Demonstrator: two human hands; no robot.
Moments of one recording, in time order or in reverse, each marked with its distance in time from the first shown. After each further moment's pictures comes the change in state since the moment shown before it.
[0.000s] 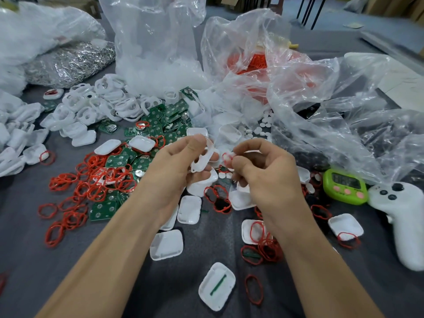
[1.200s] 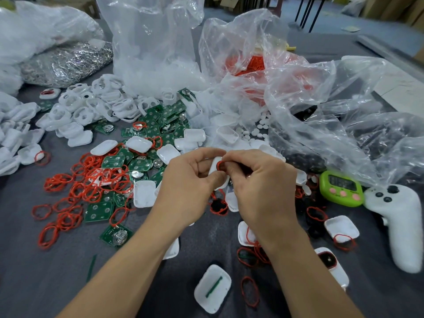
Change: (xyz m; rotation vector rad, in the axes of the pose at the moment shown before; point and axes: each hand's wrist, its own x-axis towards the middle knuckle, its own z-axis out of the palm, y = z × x) left_hand -0.005 -0.027 0.016 0.321 -0.046 0.209; right_hand -0.005 0.014 0.006 -0.520 0.182 -0.479
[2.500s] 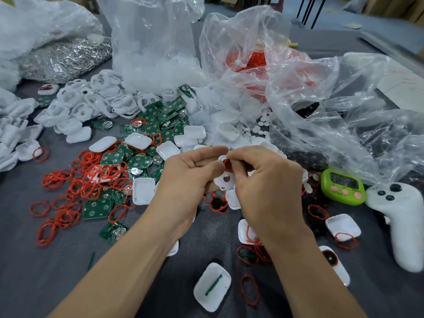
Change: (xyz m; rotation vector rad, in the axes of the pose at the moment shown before) left_hand -0.004 0.012 0.007 -0.345 0.078 -0.143; right_hand -0.001 -0.002 -0.007 -0.183 0.059 -0.192
